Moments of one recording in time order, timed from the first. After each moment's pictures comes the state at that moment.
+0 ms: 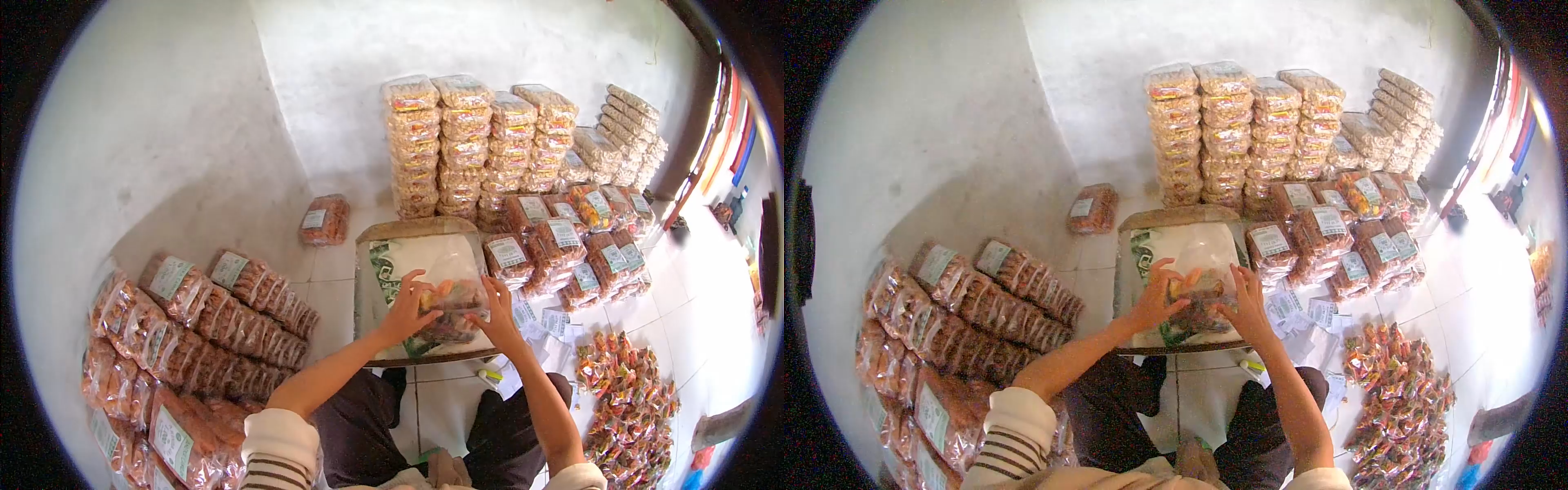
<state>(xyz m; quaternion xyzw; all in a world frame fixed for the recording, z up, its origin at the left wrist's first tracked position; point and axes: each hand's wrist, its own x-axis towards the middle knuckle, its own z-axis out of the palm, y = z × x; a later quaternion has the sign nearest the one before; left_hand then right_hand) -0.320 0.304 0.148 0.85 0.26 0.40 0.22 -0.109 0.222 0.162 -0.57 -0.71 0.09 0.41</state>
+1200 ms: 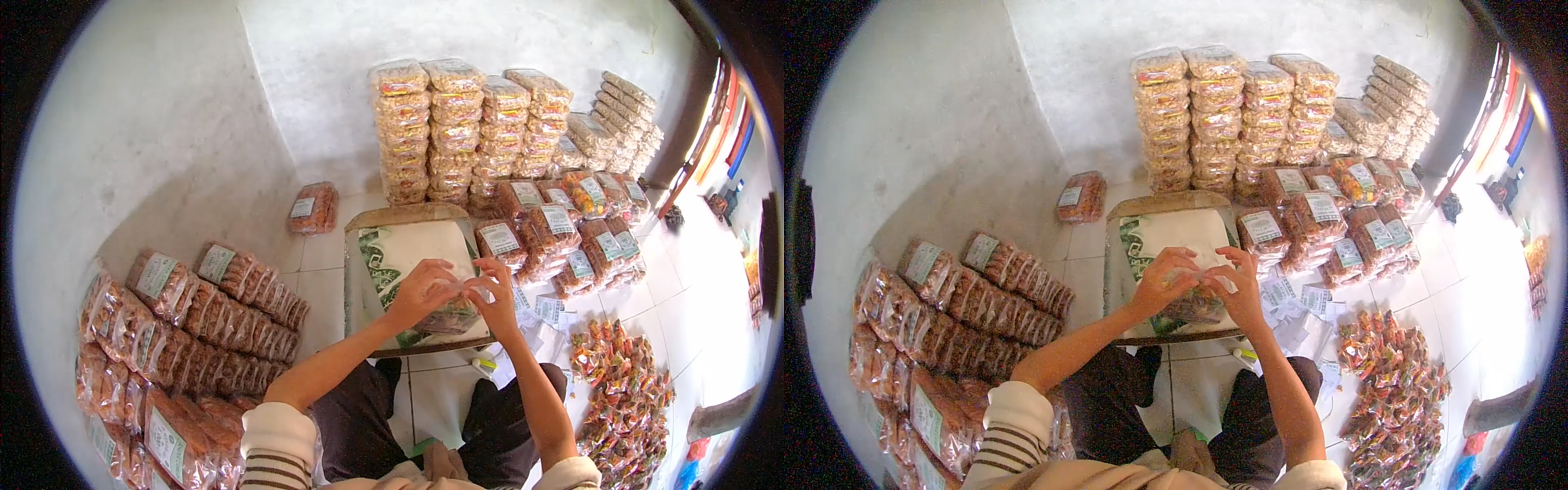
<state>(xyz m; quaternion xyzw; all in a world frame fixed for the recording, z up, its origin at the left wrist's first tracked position) -0.286 0.289 0.195 0.81 0.19 0.48 0.29 -0.115 0.223 0.196 -0.51 -0.67 0.11 0.53</state>
